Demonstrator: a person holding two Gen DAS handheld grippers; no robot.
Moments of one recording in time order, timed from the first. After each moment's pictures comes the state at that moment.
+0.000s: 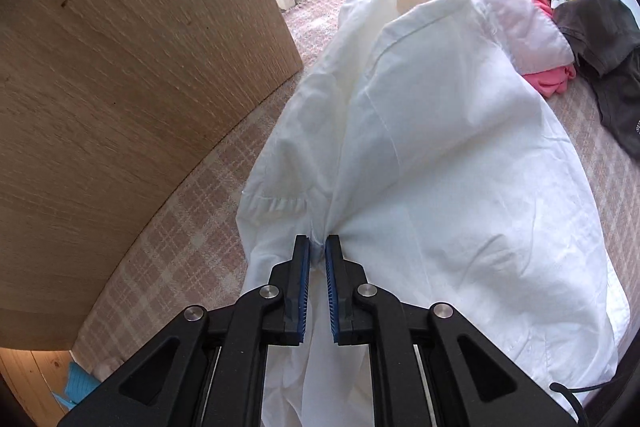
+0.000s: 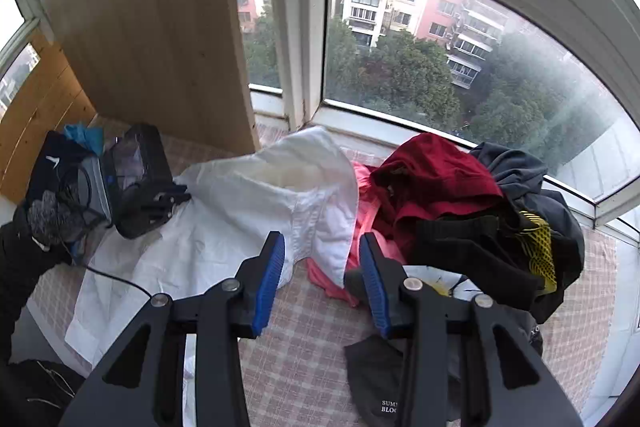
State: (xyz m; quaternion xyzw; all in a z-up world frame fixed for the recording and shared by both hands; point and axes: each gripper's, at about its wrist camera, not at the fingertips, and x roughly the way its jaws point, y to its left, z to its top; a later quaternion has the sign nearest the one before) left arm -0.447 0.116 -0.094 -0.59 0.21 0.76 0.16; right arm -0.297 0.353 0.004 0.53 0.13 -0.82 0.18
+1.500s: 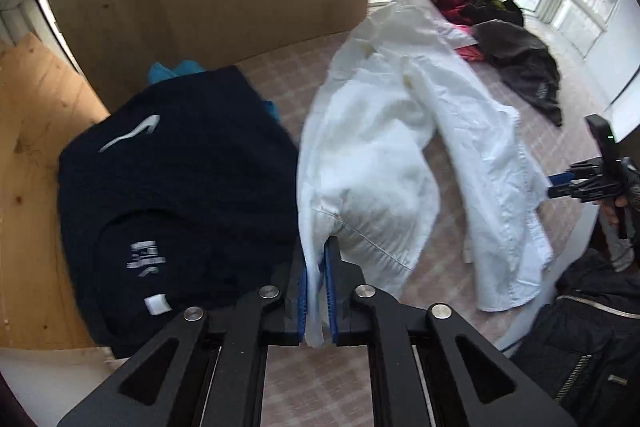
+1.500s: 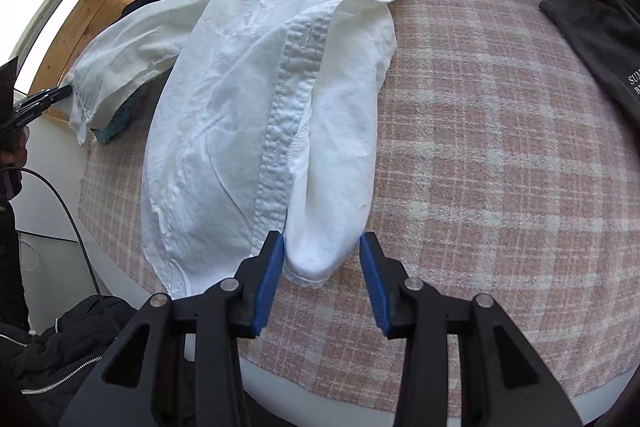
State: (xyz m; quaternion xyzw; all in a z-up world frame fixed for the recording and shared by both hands) left arm -0.070 -0.148 -0.018 -0.55 0.09 0.83 0.07; right arm -0.002 0.339 -0.198 0.62 -0.06 -0.75 0.22
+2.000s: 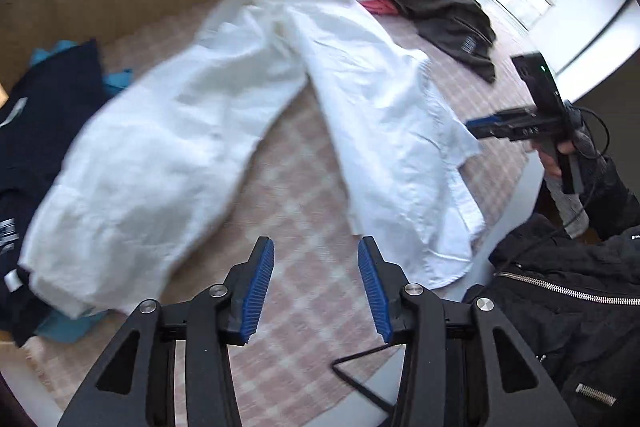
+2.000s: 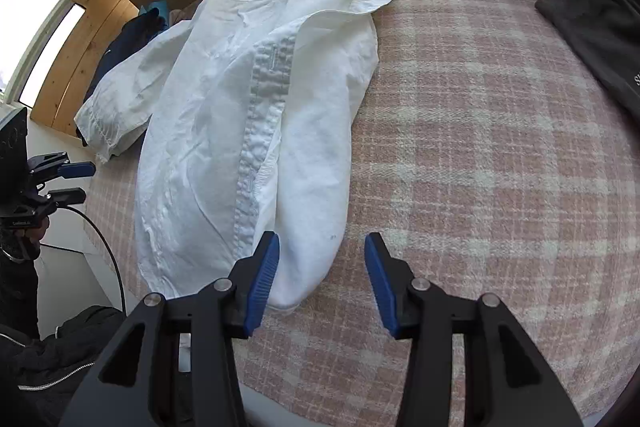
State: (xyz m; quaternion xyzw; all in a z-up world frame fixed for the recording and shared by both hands) left arm -0.034 -0.026 -0.079 -0.58 0.03 0.77 0.27; right arm -0.017 0.348 -0.213 0.60 -0.07 -0.76 0.24
